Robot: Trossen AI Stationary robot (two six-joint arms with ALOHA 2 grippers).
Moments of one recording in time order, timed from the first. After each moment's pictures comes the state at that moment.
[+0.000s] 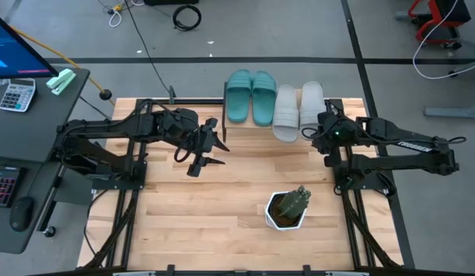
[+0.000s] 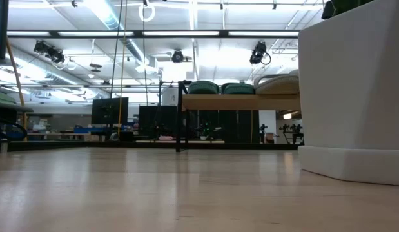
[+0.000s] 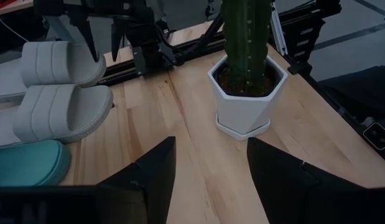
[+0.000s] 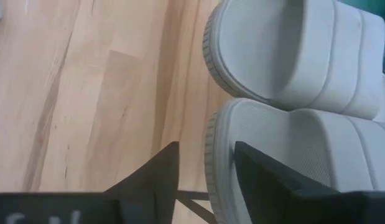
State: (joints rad) left arm 0.03 1.32 1.33 -0.52 0.20 0.29; right arm -0.26 0.77 0.86 -1.04 0.16 -0.53
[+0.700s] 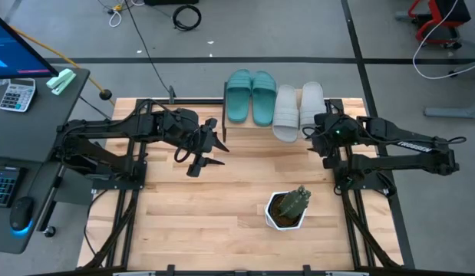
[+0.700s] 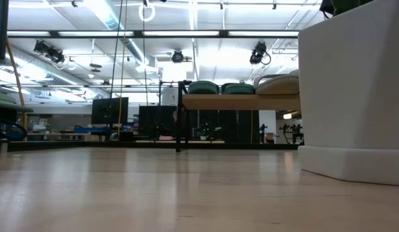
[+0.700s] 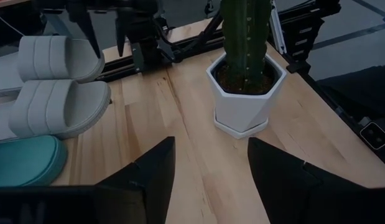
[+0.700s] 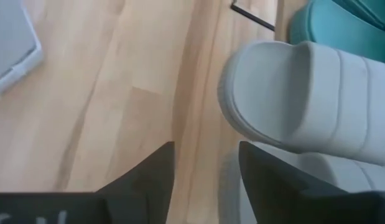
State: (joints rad) left arm 0.03 1.32 1.33 -0.53 0.20 0.28; right arm -0.26 0.77 0.86 -0.96 0.04 -0.54
